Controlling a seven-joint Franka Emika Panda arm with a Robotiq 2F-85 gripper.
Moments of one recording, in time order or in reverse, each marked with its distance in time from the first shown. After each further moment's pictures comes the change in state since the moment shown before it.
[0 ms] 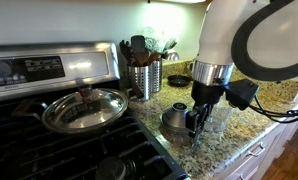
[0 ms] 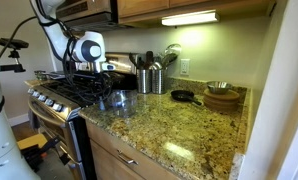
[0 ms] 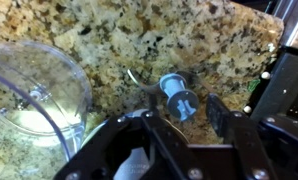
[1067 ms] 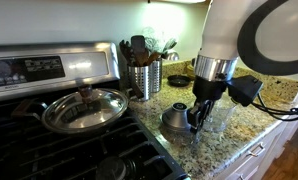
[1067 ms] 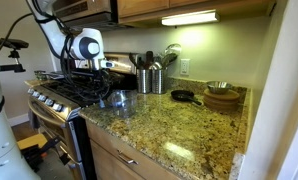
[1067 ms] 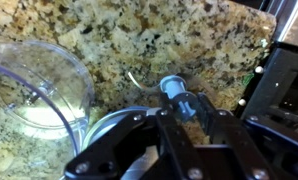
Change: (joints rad) arm 0.000 -0.045 0.007 -0.017 0.003 -0.004 0.021
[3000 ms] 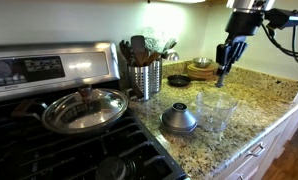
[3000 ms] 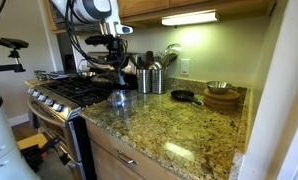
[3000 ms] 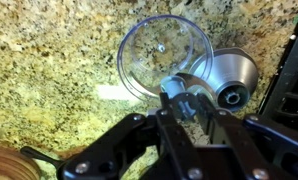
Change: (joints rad) arm -0.158 -0.367 -0.126 0.015 -0.018 -0.294 -0.095
